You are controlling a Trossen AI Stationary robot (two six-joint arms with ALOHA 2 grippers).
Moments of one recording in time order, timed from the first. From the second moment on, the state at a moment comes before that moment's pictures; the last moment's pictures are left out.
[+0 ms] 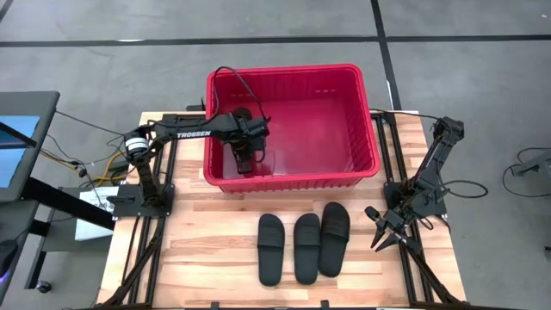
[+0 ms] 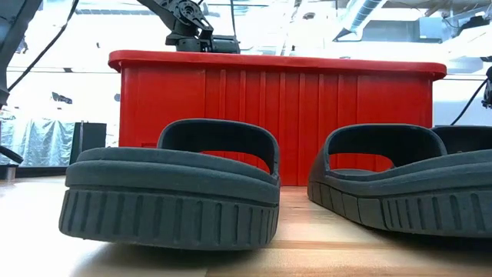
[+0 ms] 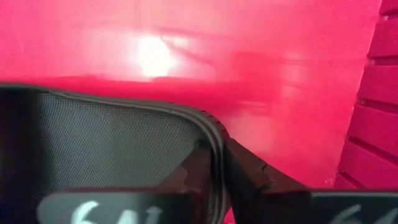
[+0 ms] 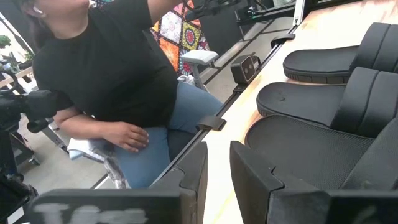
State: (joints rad) left arm 0.39 1.82 1.40 -0.95 -0.06 0.26; right arm 1.01 0.29 0.03 0.03 0.18 0.40
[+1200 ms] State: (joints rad) left arm 0.39 1.82 1.40 -0.95 -0.07 0.25; right arm 1.01 0.29 0.03 0.03 0.18 0.40
